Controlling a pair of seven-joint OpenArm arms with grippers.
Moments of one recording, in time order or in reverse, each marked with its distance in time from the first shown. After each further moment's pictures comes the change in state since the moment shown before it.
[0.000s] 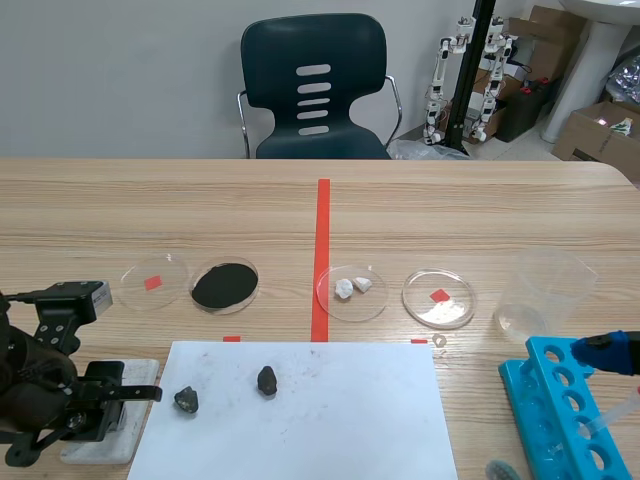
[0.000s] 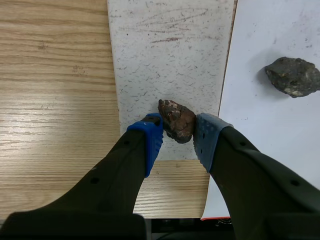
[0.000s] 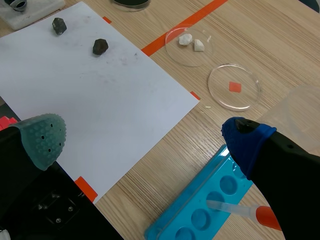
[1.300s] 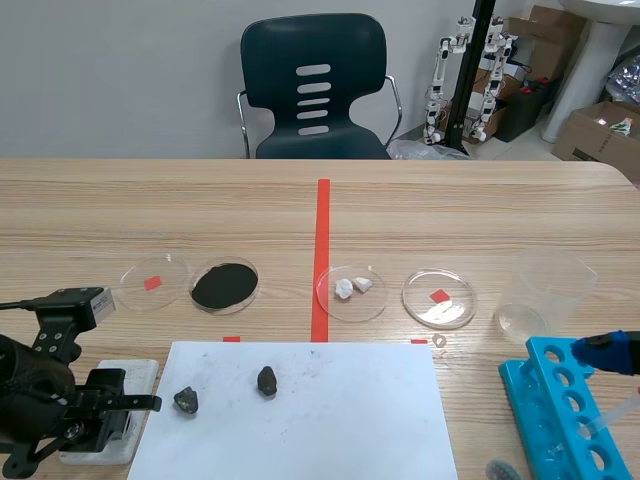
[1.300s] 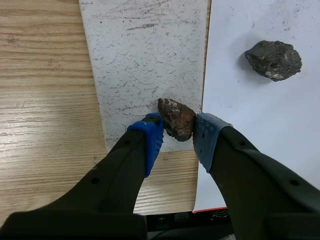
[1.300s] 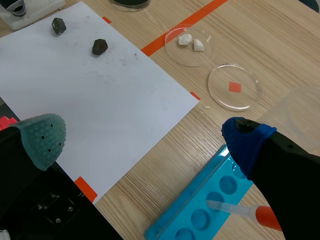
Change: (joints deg) left arm 1.9 -1.9 0.1 1.4 -5.6 -2.5 -1.4; right arm 0.0 0.0 0.0 0.0 0.0 0.0 0.0
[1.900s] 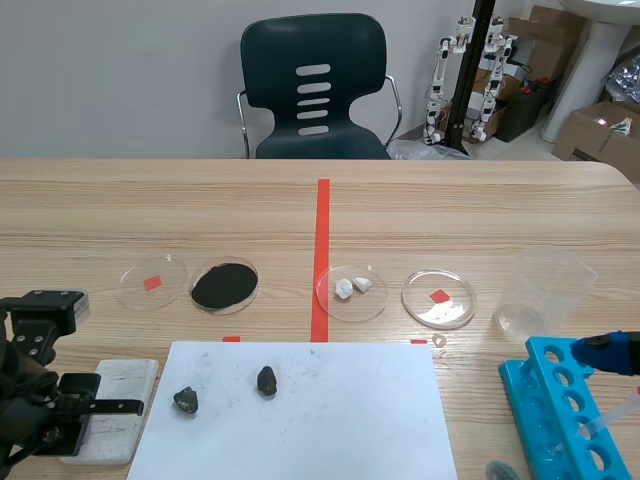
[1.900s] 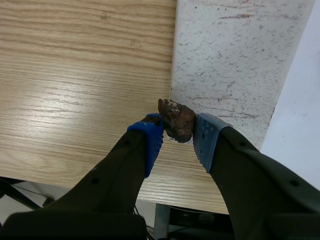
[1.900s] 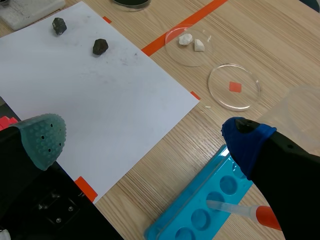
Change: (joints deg) left arm -0.1 1.1 0.7 0.7 13.7 8.3 4.0; right arm 0.0 0.0 0.0 0.0 0.0 0.0 0.0
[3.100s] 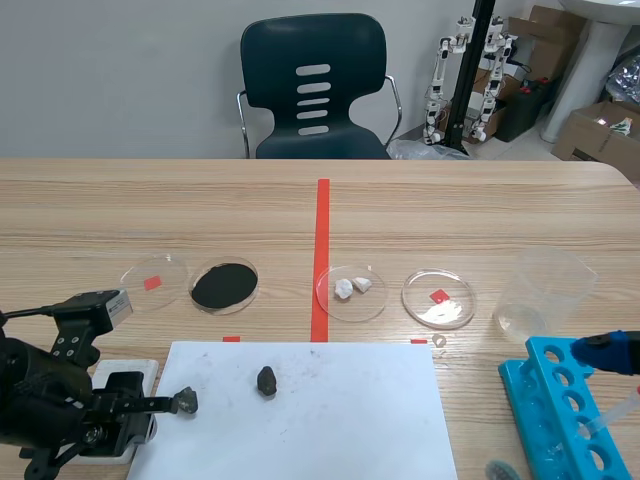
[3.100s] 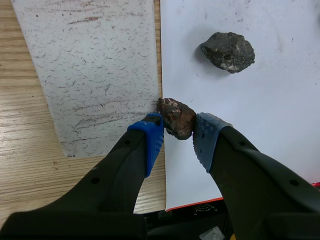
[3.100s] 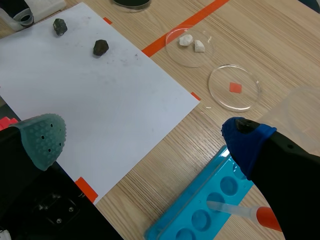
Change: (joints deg) left arm 0.3 -0.6 0.0 -0.5 -17.2 -8.8 -4.7; right arm 0.0 0.0 0.0 0.0 0.0 0.0 0.0
